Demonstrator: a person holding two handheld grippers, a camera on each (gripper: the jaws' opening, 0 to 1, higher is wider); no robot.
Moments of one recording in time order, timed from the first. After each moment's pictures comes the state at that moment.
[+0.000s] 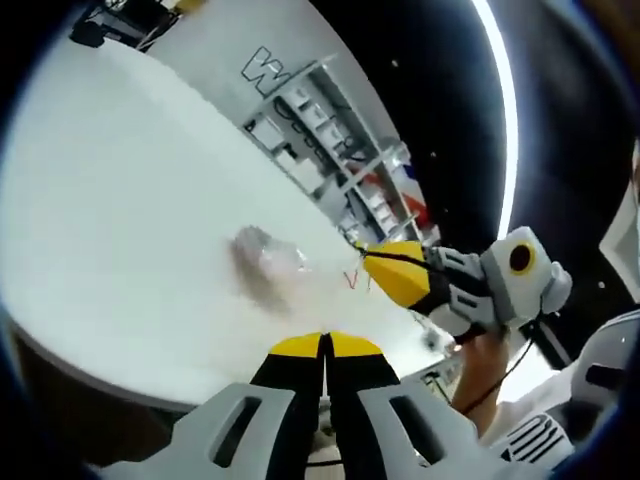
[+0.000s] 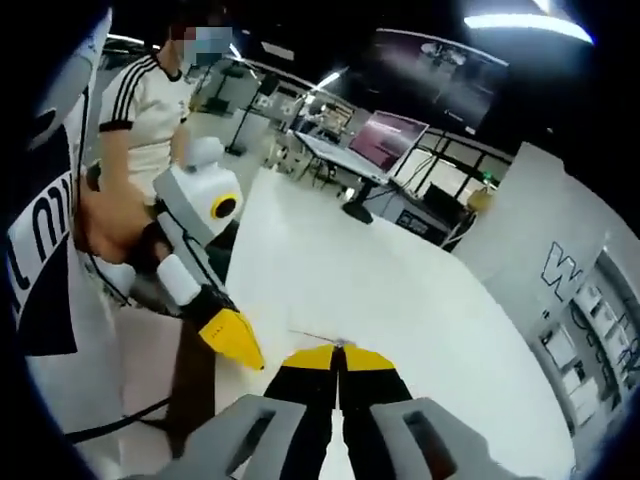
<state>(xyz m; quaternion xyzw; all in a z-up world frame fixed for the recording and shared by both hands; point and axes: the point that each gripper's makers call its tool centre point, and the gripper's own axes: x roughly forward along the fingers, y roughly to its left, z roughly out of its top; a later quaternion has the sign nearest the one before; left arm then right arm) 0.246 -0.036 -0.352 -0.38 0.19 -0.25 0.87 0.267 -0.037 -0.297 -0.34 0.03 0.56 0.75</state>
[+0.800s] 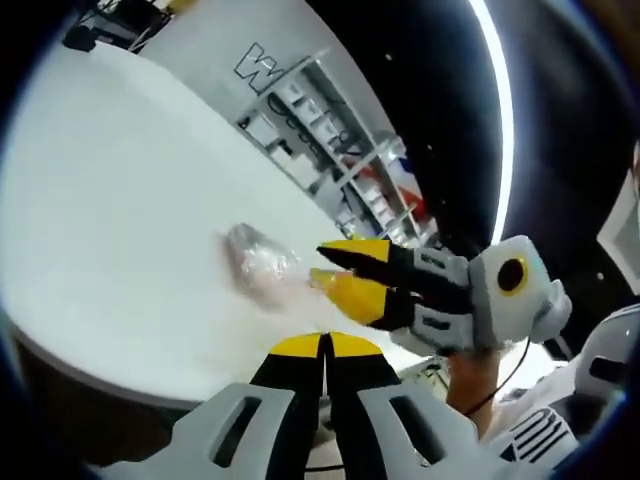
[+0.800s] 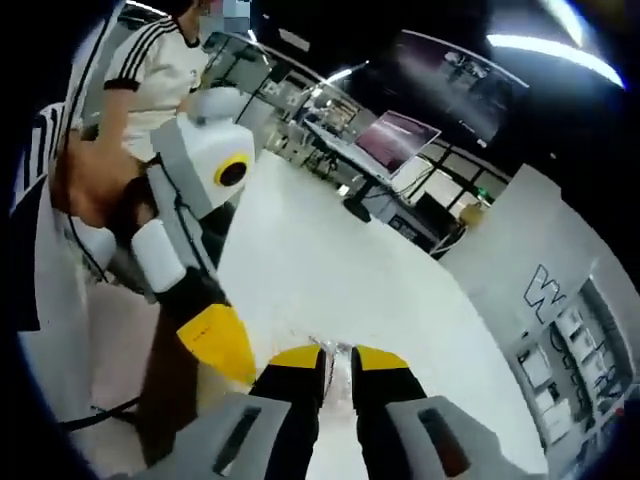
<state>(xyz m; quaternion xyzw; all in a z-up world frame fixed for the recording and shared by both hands) 0.242 -0.042 -0.353 -0.36 0.19 -0.27 0.87 0.276 -0.018 -0.301 -0.37 -0.04 0.51 0.77</state>
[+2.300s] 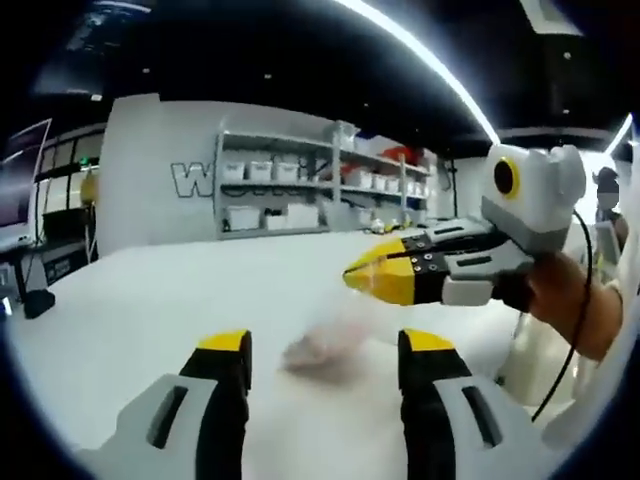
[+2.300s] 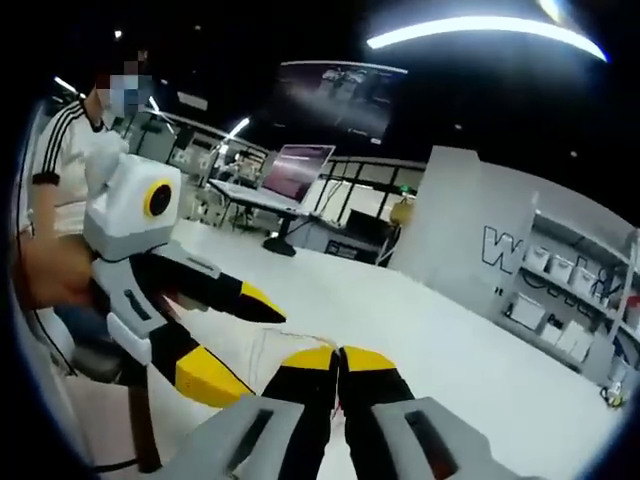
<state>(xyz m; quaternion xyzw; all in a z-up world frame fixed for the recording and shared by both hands) 0.307 -0.011 -0.319 0.02 0.05 -0.23 0.97 0.318 -0.032 -0.290 -0.20 -0.03 0.47 0.86</state>
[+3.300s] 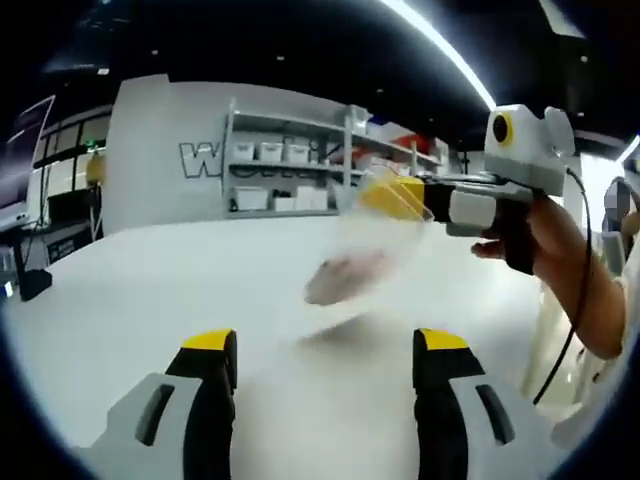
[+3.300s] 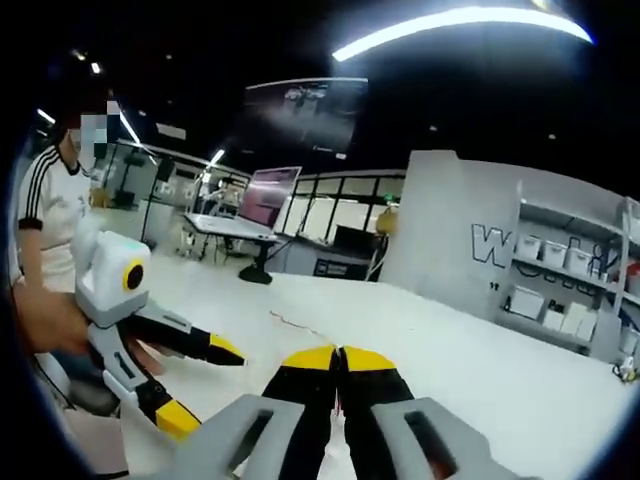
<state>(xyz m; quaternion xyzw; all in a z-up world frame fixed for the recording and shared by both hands) 0.327 -0.002 -0.339 0.00 0.09 -0.21 0.97 0.367 -0.042 -0.253 -0.13 -0.04 0.46 0.88</state>
